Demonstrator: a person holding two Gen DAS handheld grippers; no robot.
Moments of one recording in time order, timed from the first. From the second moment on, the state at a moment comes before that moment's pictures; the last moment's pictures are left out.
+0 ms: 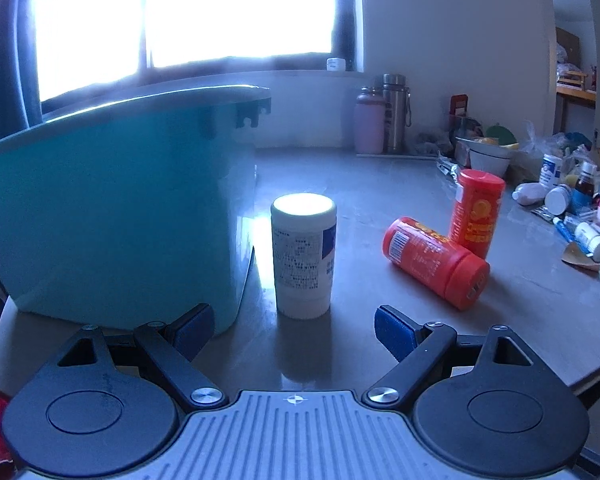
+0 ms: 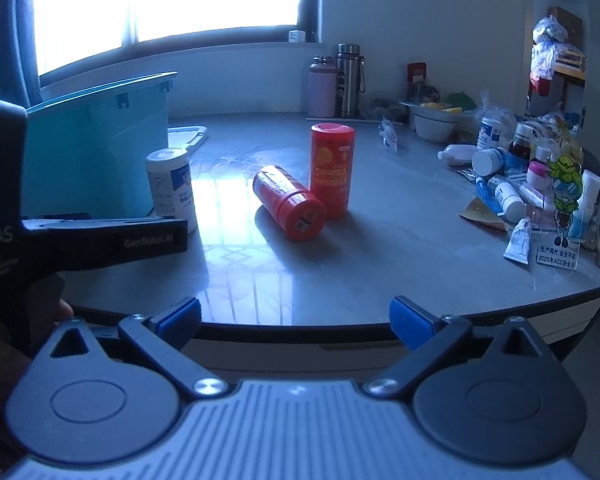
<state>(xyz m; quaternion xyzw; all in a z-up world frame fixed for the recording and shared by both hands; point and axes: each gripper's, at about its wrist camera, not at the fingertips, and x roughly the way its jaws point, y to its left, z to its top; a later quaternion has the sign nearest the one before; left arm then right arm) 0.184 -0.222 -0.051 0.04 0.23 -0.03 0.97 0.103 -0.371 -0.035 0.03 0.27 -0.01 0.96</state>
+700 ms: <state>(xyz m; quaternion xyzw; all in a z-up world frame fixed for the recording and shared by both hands) 0.252 -0.243 -0.056 0.04 0.23 -0.02 0.97 0.129 -0.385 -0.043 0.02 0.27 -0.02 0.96</state>
